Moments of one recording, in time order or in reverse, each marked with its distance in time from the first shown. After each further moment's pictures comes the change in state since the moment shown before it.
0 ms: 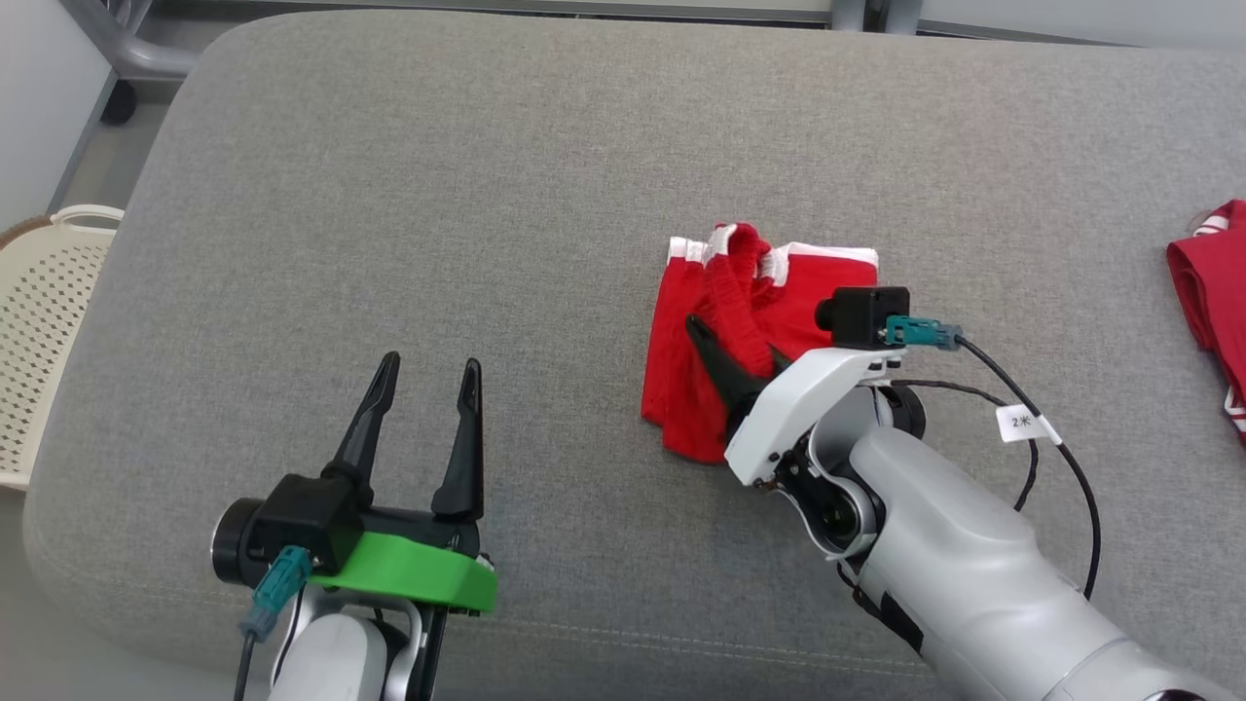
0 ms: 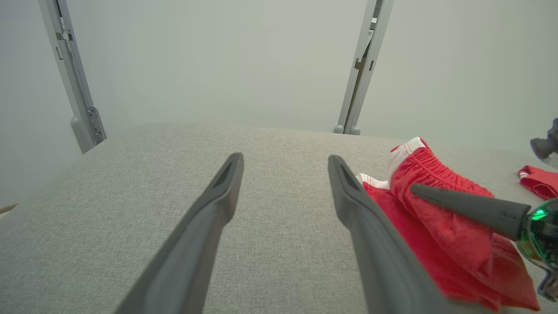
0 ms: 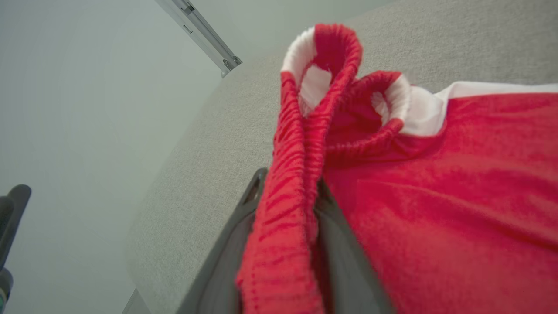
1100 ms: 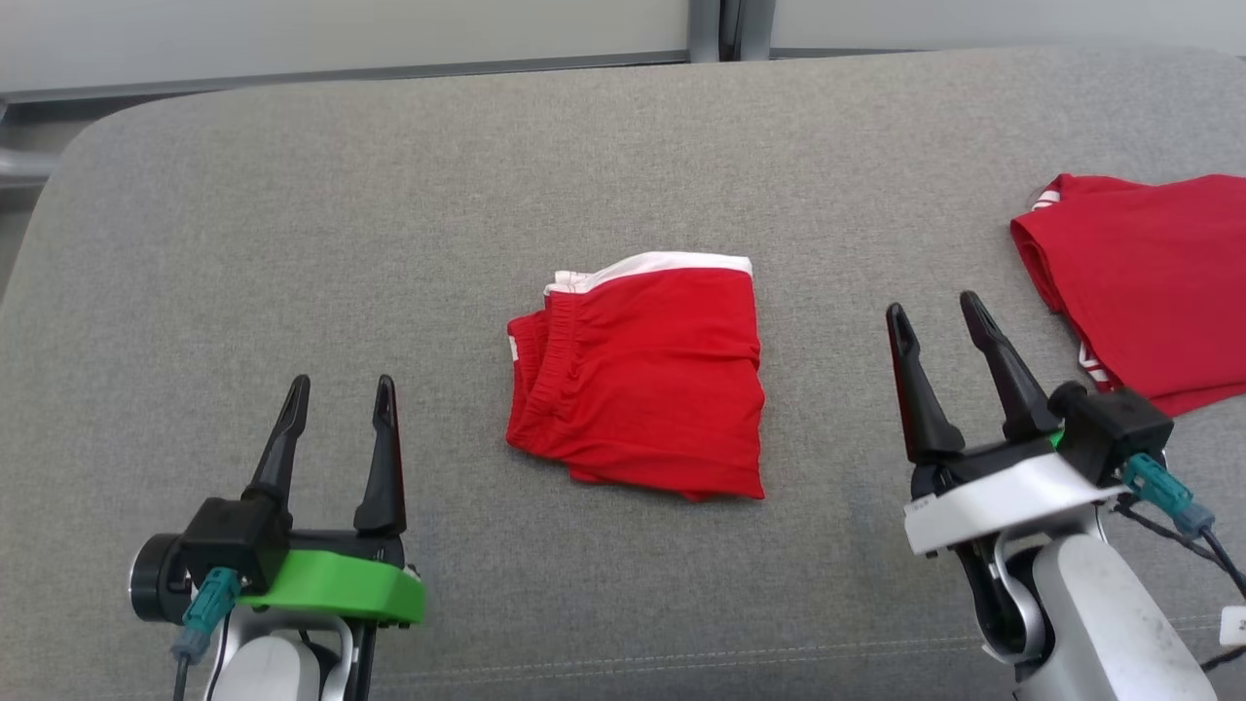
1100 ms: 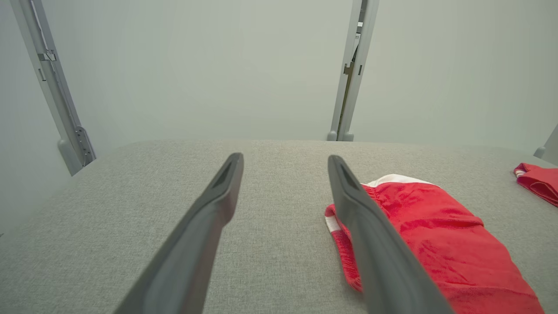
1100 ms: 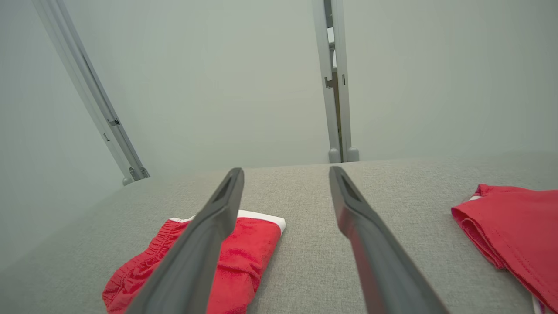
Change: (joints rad) left arm 0.036 0.032 0.111 -0.002 0.029 0.016 0.000; right arm 0.445 -0.070 -0.497 -0.583 -0.597 0.000 -0.135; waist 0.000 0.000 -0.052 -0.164
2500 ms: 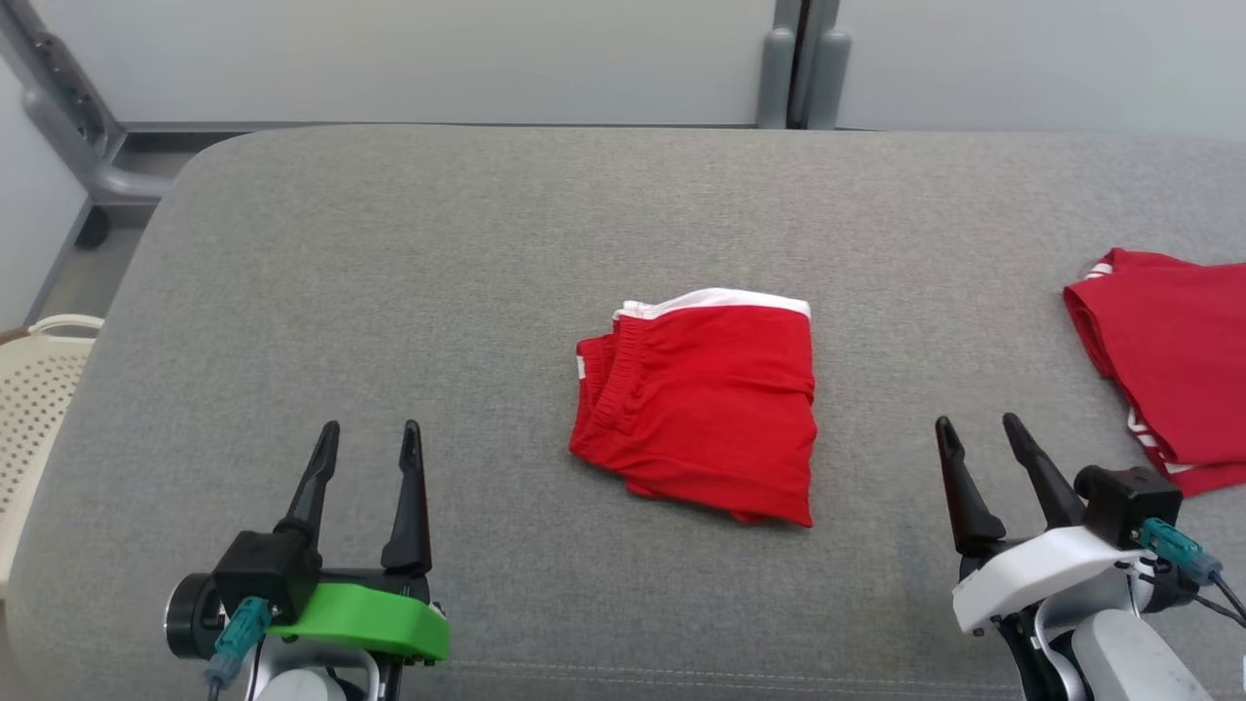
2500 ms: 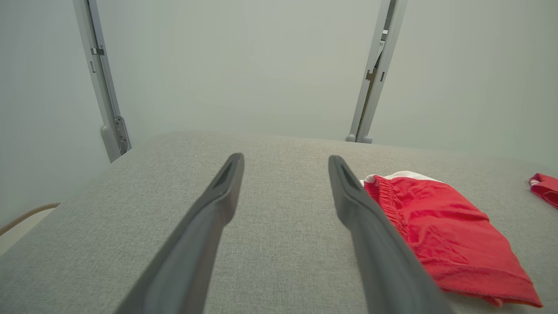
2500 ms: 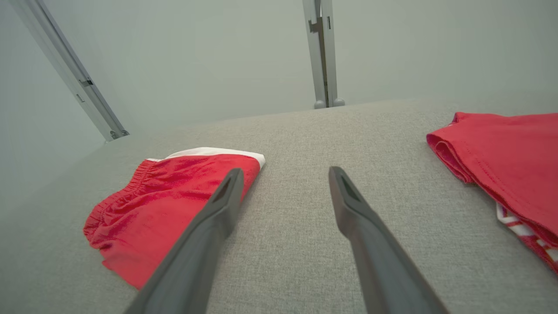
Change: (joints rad) left arm 0.060 0.002 -0.029 0.028 -0.027 0.030 0.000; right arm 0.131 -0.041 -0.048 0.123 0.018 0.001 0.000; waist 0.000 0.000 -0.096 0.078
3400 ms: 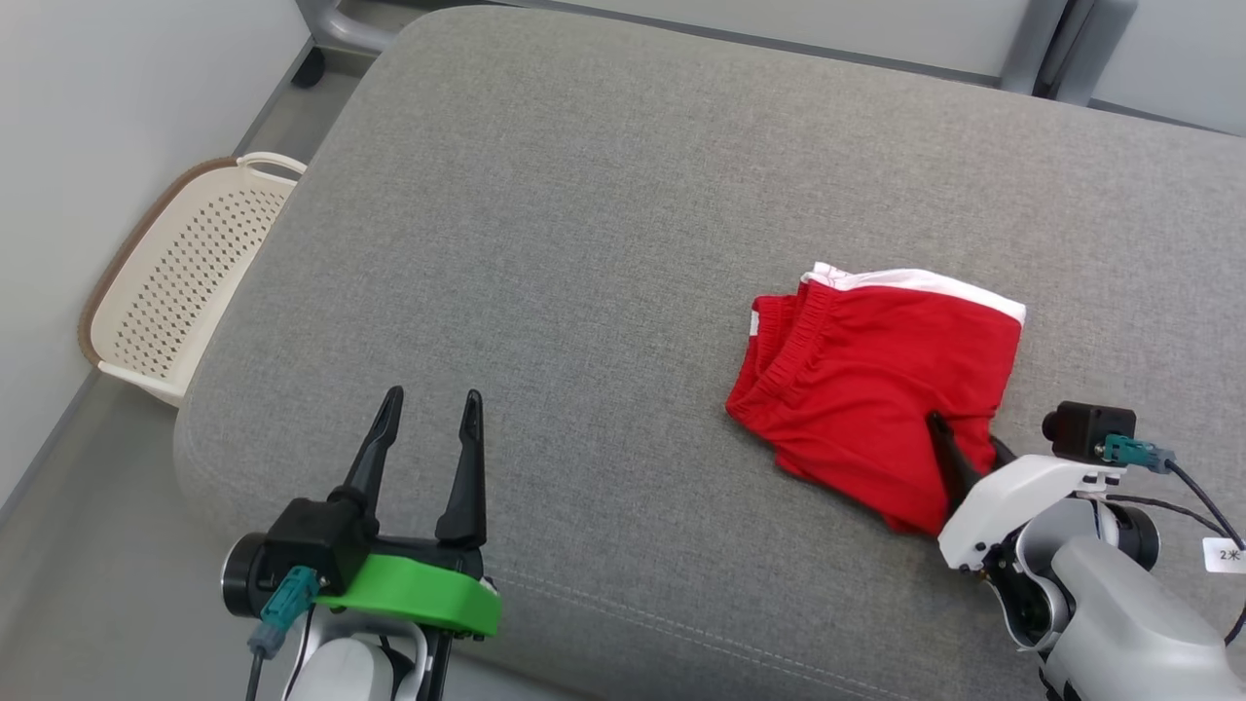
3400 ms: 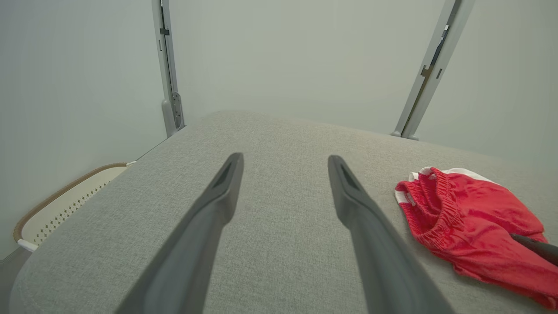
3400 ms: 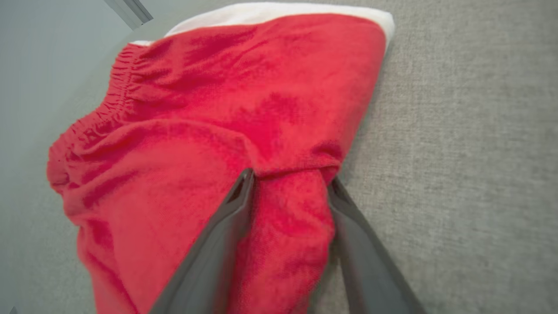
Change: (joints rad) left arm -0.061 -0.043 -0.089 0.004 -0.025 -0.026 0.000; right arm -0.356 -0.109 0.353 0.548 0.481 0.000 0.048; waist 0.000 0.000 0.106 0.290
